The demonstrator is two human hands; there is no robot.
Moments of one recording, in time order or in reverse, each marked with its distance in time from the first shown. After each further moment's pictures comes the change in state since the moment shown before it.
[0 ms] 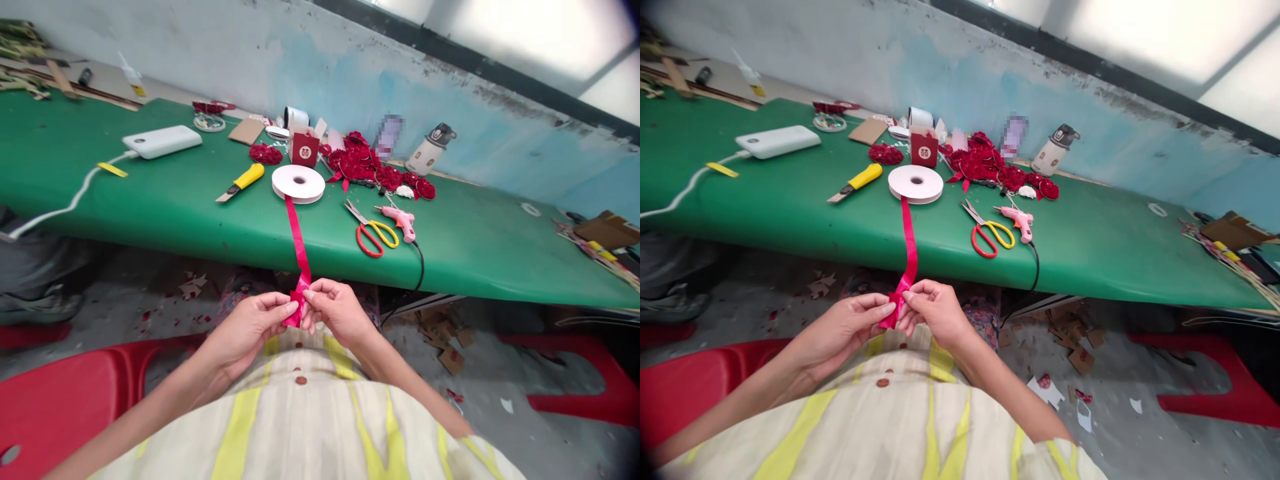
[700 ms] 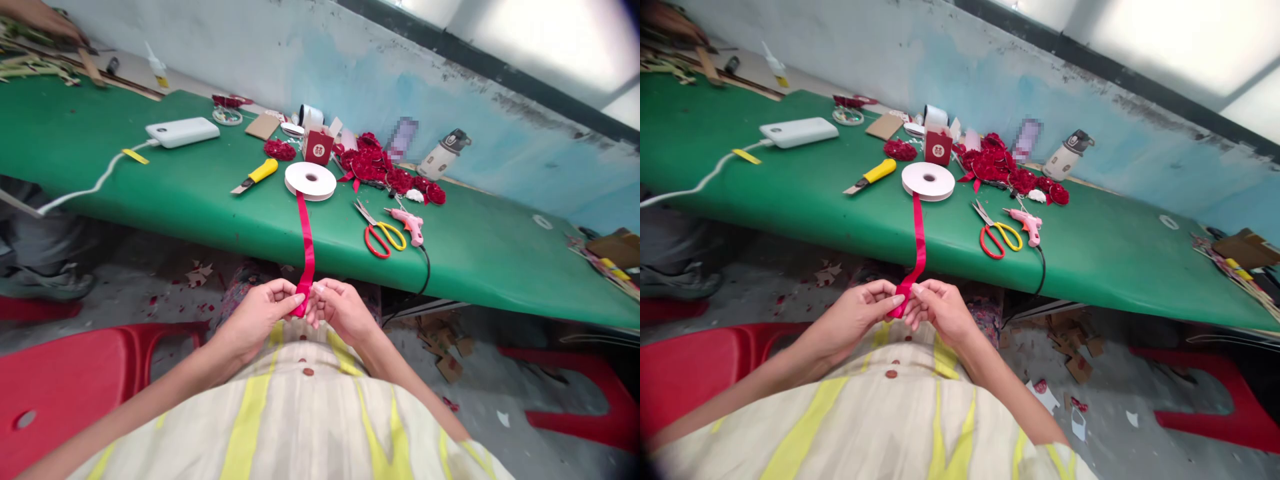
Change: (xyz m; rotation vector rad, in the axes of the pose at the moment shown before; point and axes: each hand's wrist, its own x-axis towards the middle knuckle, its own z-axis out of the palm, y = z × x) left_hand 0.000 -0.004 0.004 0.147 0.168 0.153; right_hand -0.005 0.000 -0.001 0.031 -0.088 0.053
